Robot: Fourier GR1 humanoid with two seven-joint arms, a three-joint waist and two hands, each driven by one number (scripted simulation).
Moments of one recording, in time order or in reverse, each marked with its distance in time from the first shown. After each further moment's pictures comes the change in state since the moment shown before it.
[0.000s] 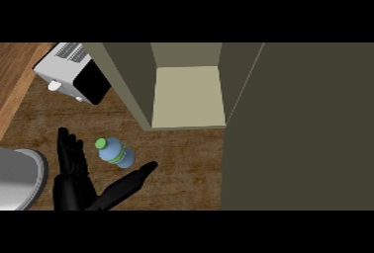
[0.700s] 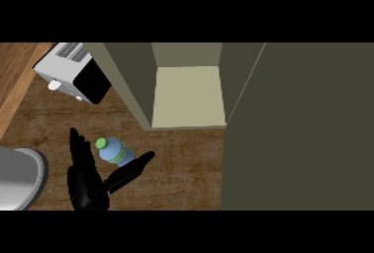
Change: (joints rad) left arm 0.010 -0.097 0.107 0.214 0.357 -0.049 -0.331; right arm 0.081 -0.009 0.008 0.011 -0.026 0.055 -0.086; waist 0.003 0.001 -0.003
